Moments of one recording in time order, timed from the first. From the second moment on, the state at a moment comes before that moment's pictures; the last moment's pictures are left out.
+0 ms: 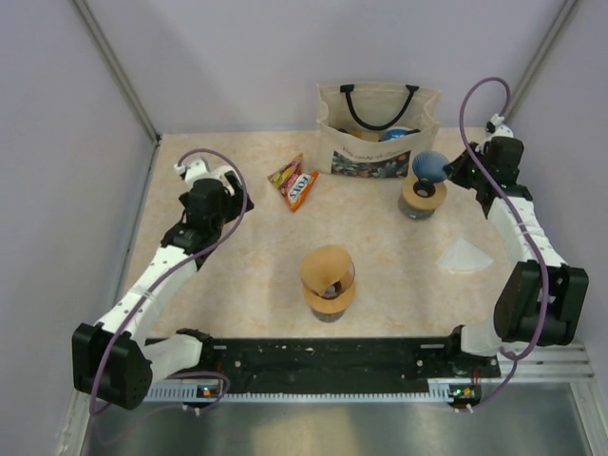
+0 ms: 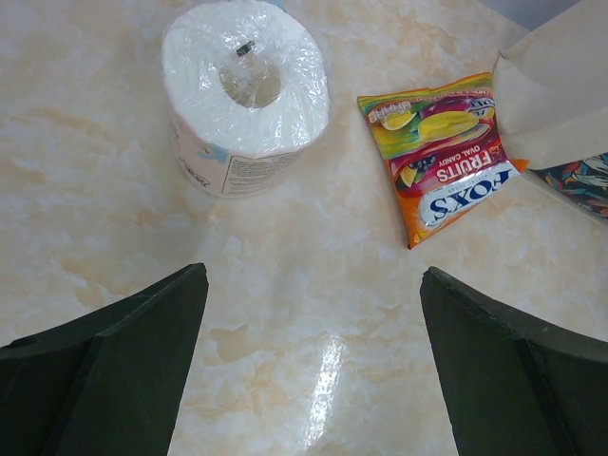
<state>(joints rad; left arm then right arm) -0.30 1.13 0.86 -0.22 -0.33 -0.57 -0.13 1.43 1.11 -0.14 -0.24 0.38</state>
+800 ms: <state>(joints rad) -0.30 1.09 0.84 -0.22 -0.34 -0.57 -0.13 1.44 1.04 -0.12 -0.23 0.36</state>
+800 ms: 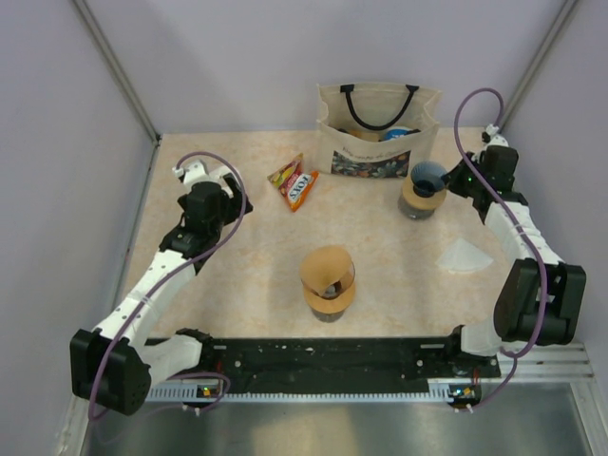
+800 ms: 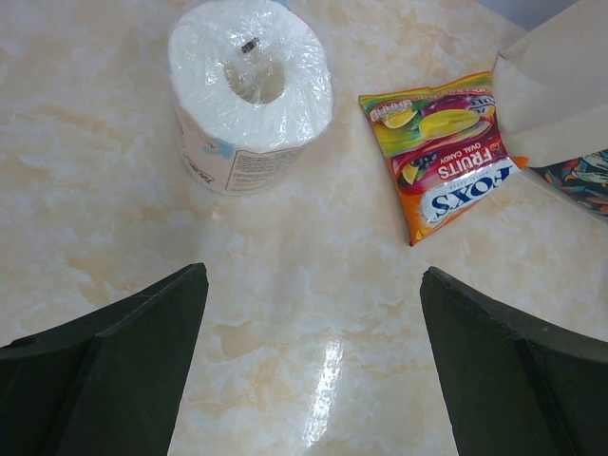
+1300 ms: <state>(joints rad) -0.30 1.09 0.83 -0.21 -0.33 -0.57 -0.14 1.44 1.01 -0.08 -0.21 0.36</state>
